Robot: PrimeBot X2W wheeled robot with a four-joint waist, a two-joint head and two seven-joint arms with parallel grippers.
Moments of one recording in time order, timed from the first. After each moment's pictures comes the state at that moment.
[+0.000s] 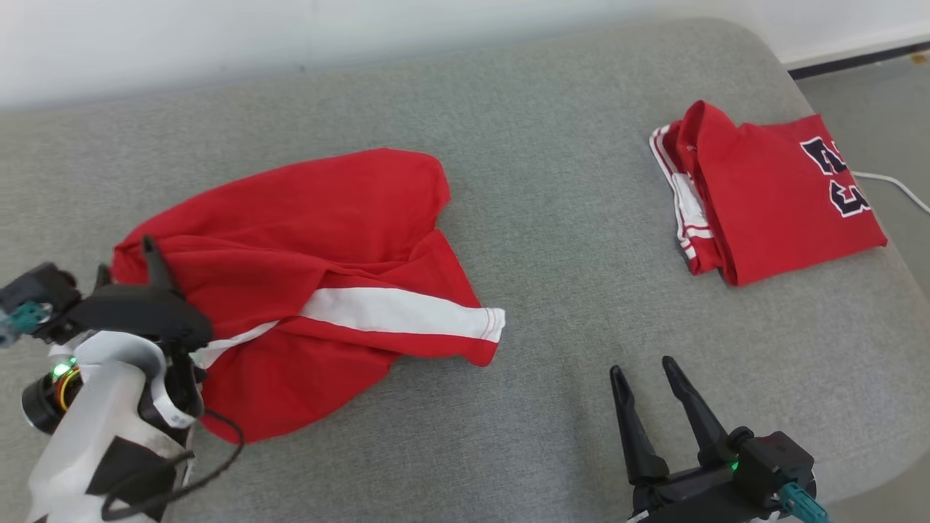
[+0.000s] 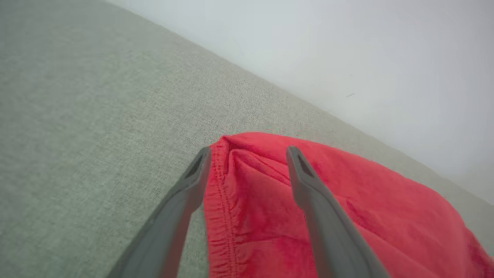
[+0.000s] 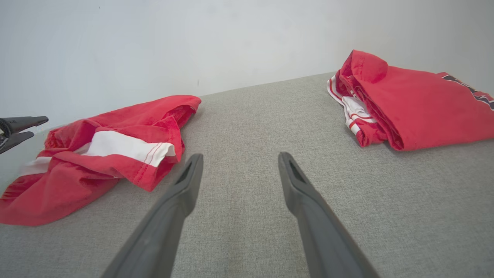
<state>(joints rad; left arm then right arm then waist) -0.75 0.29 -0.31 0.88 -1.03 0.23 -0.24 -0.07 -0.05 0.22 0.18 0.25 0.13 -0.26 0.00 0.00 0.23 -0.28</state>
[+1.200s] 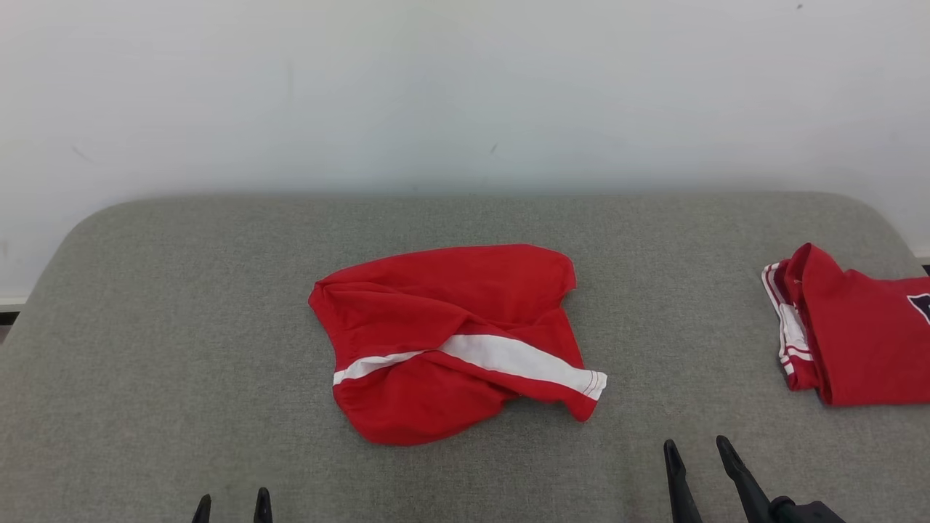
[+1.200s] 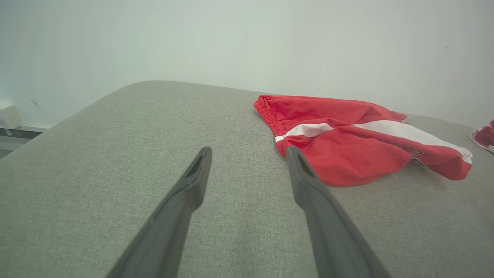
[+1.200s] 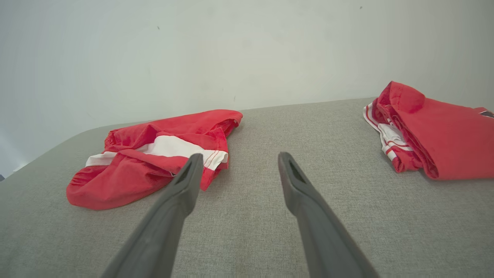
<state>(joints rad) 0.17 0.06 0.01 0.15 -0.20 -0.09 -0.26 0.09 -0.05 0.09 0.20 0.19 0.13 -0.26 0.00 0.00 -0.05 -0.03</state>
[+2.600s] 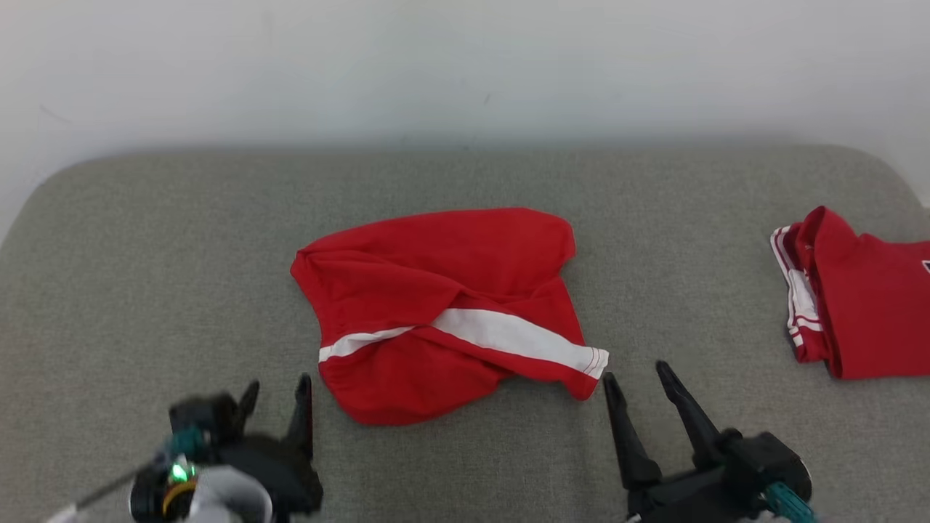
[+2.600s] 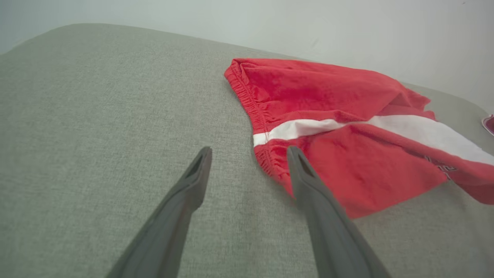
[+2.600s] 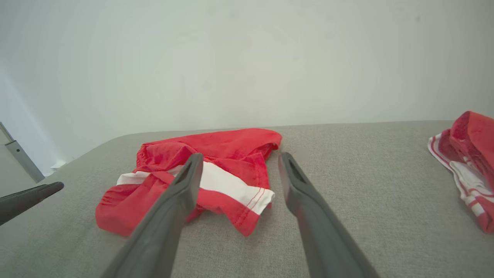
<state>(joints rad) -0.22 0.06 -0.05 0.48 -0.29 -0.11 -0.07 -0.04 -0.05 0.20 0.19 0.20 0.13 -0.25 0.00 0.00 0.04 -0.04</state>
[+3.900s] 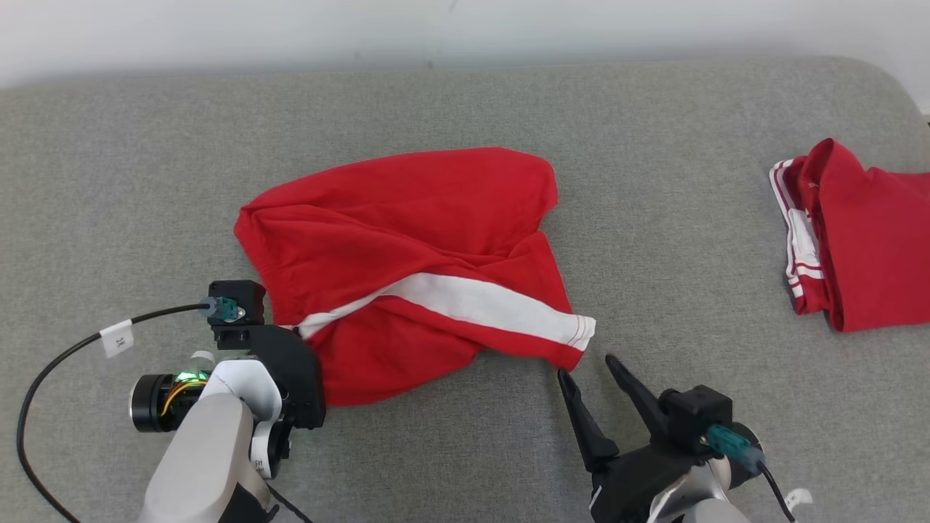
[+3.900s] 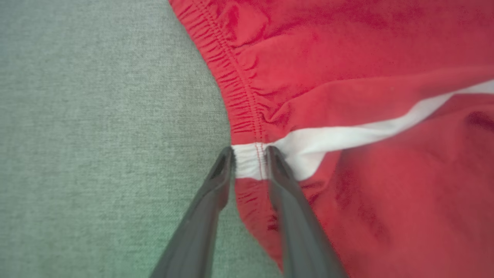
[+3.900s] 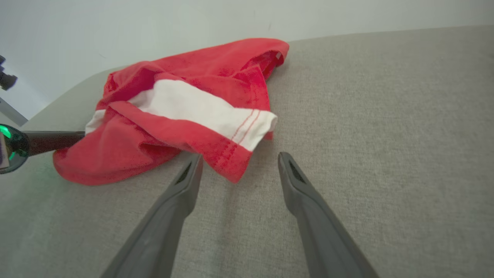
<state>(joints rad) -0.61 0.10 -0.17 0.77 -0.26 -0.02 0.38 -0.22 -0.05 0.30 0.37 0.27 0.13 -0.13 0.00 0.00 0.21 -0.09</state>
